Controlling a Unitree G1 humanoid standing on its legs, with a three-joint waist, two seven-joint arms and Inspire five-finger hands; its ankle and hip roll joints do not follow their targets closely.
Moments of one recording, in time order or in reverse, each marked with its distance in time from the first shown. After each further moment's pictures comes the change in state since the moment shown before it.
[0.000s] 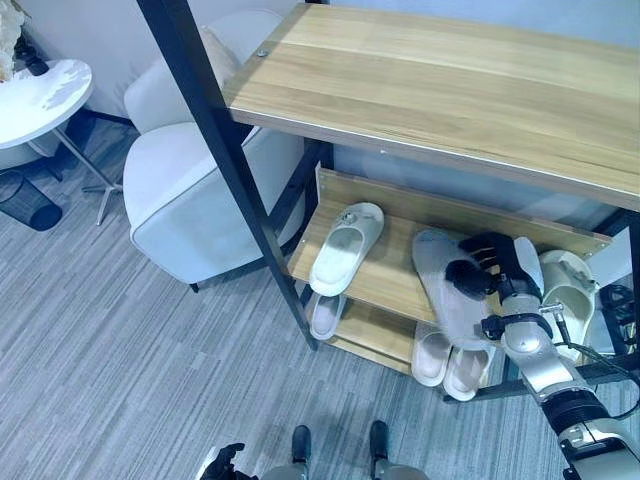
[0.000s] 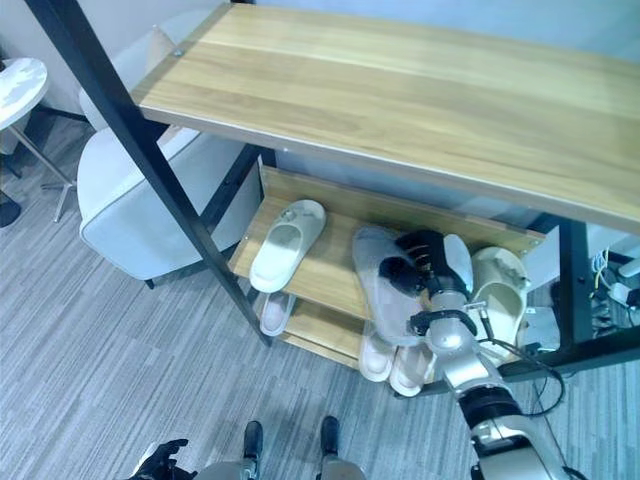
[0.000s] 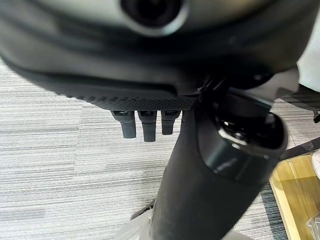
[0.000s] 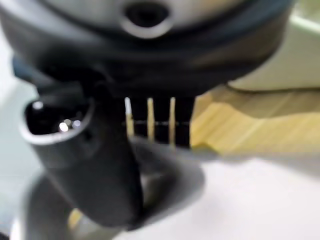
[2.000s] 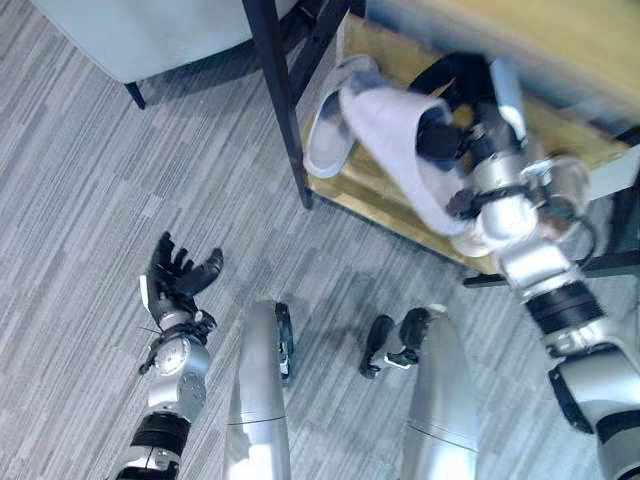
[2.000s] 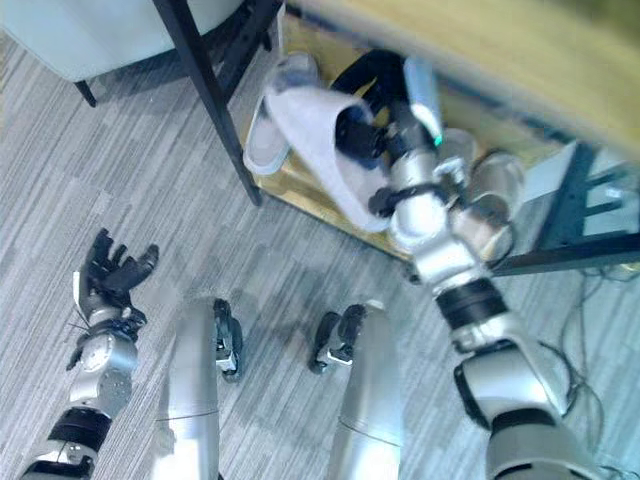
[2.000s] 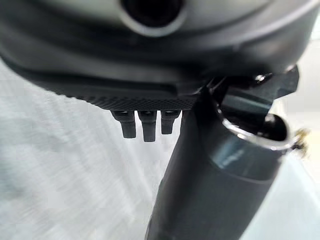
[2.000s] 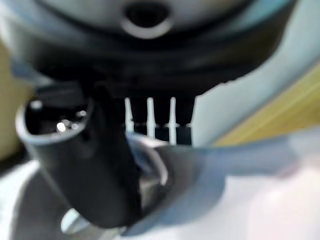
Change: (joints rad) left arm -0.303 0.161 0.244 -0.776 -0.830 -0.226 0.229; right arm -0.639 -0.106 0.205 -0.025 0.019 0.036 -0.014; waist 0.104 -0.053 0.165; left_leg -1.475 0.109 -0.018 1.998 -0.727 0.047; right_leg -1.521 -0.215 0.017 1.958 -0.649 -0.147
